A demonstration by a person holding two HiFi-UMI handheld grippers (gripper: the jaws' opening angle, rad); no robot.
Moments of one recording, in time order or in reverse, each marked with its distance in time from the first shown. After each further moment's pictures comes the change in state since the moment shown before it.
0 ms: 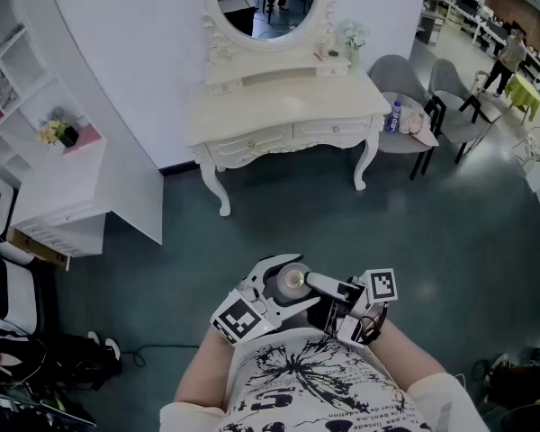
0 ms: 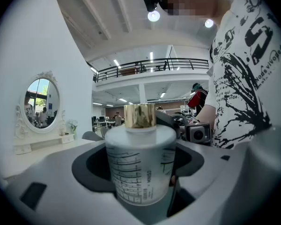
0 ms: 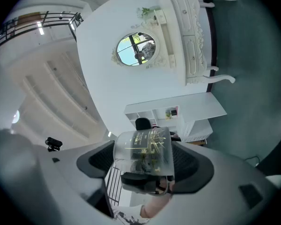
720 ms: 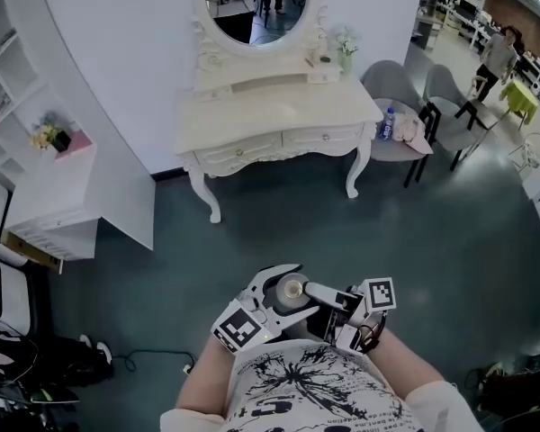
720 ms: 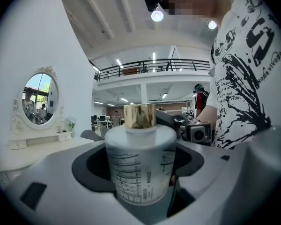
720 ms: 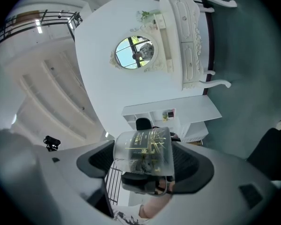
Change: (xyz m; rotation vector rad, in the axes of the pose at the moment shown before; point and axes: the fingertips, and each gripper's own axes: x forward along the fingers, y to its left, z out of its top) left arm 0.052 0.002 -0.006 -0.036 -0.008 0.007; right arm -0.040 0.000 0.035 0.003 0.002 -0.037
